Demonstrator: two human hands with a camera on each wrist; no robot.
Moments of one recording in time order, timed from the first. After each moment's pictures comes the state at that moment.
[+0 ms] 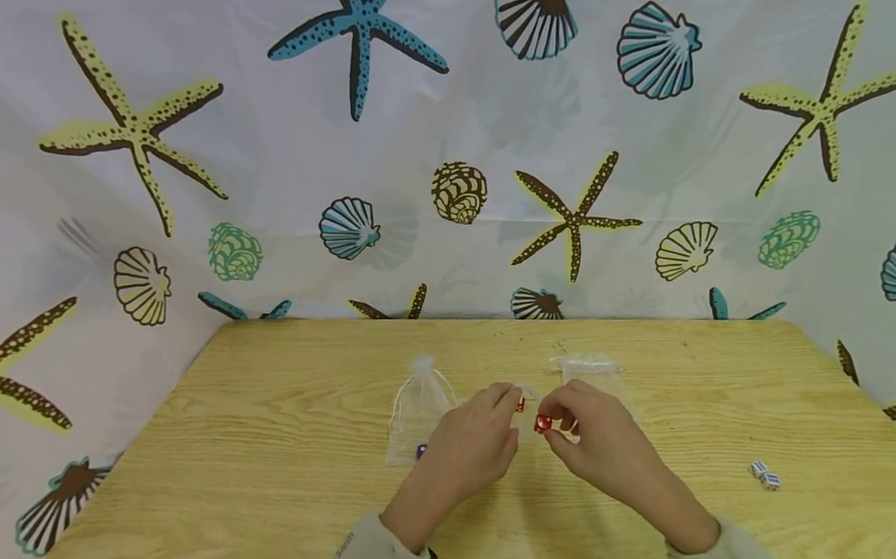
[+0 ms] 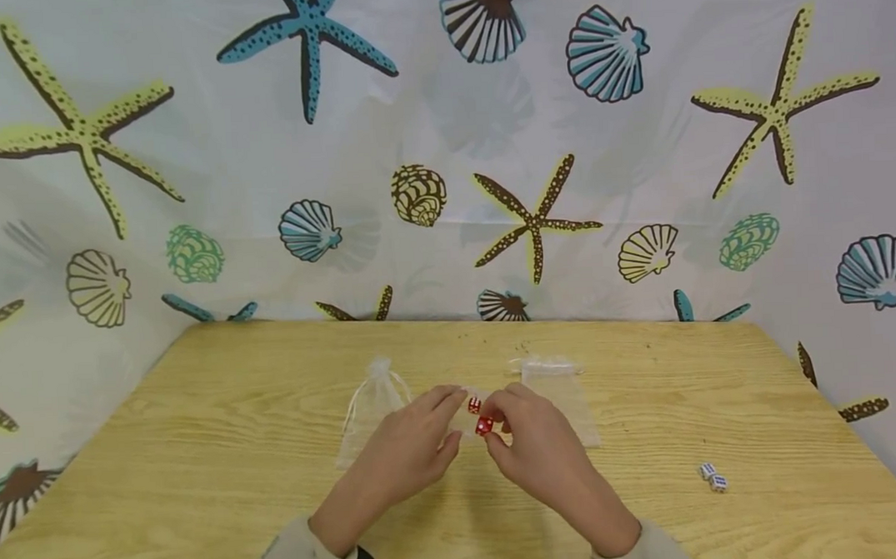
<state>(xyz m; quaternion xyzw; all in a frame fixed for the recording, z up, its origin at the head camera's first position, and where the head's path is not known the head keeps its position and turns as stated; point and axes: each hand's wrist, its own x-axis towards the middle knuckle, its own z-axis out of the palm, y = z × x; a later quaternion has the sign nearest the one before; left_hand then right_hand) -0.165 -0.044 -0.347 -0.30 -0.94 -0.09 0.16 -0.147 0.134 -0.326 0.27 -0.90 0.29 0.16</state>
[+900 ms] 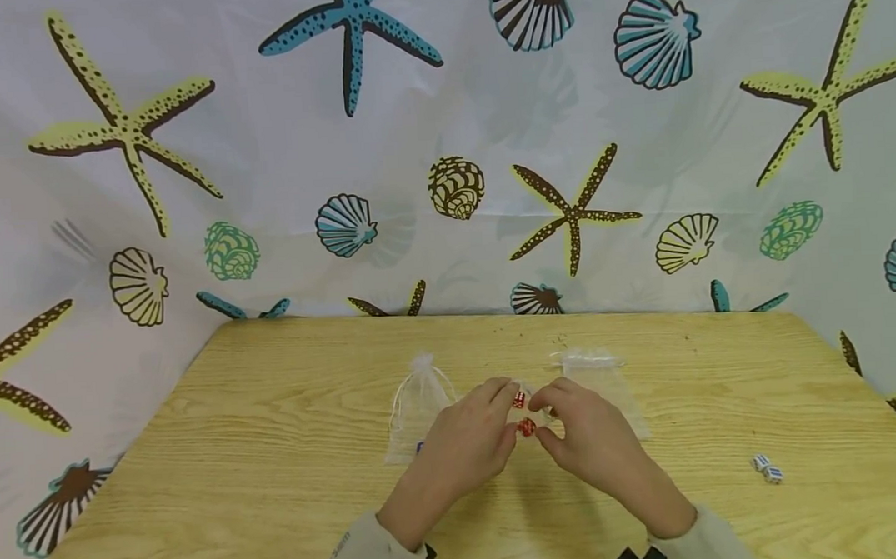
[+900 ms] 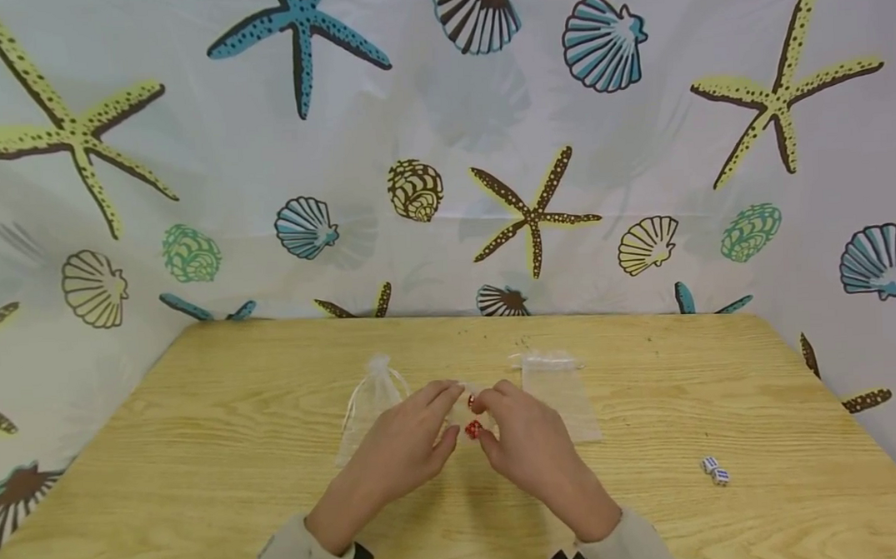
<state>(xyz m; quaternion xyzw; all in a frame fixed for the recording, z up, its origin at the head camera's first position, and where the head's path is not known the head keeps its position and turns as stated) -0.165 -0.046 -0.347 -0.31 -0.93 -0.11 0.18 -0.157 0.127 -0.337 0.25 -0.93 0.22 0.16</state>
